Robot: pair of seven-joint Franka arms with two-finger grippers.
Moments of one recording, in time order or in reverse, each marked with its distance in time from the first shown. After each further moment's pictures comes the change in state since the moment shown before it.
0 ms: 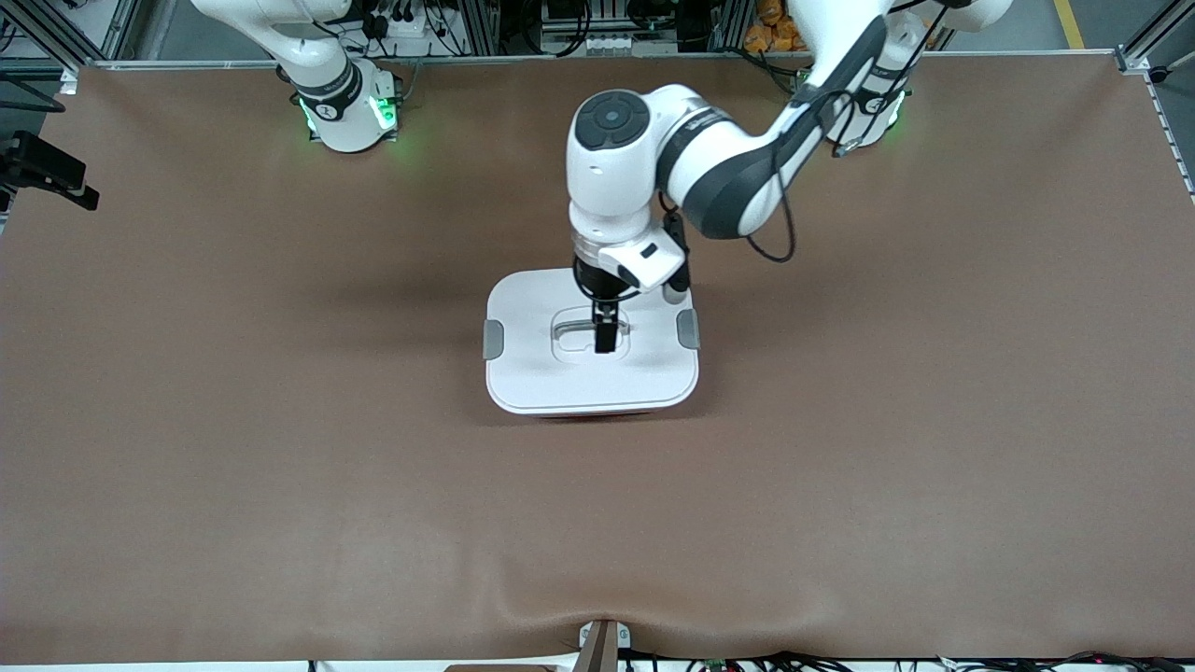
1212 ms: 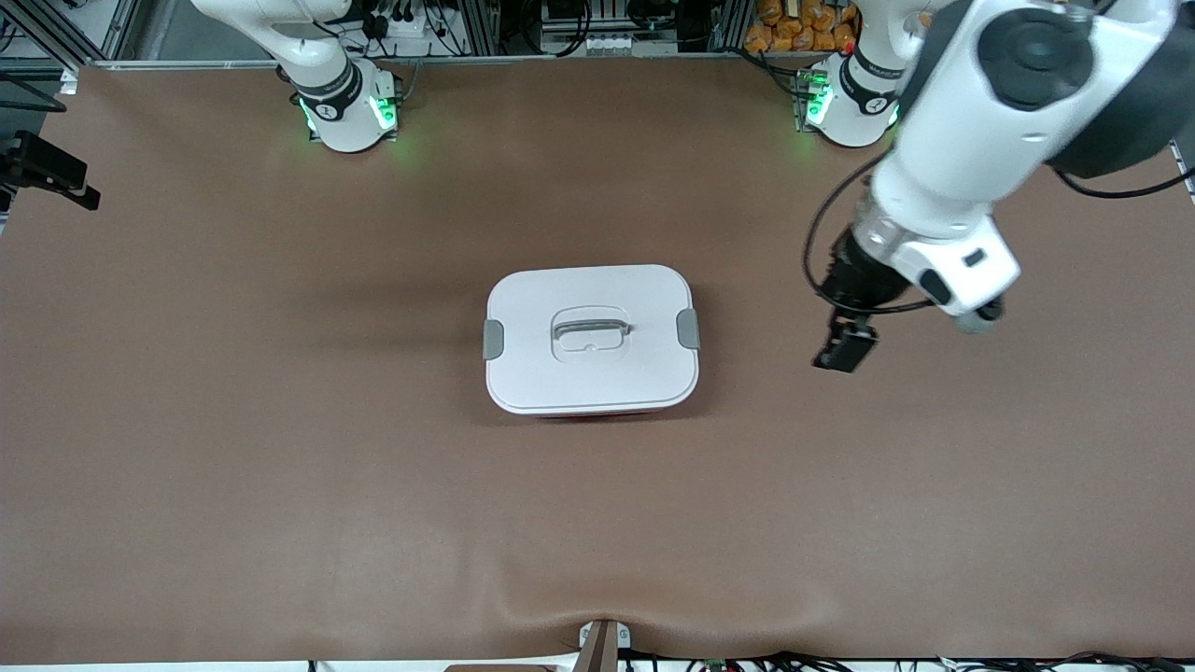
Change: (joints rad) left arm 0.414 -0.260 -0.002 0.004 -0.195 -0.256 0.698; right arm 0.001 0.000 0.001 0.000 0.000 0.000 0.000
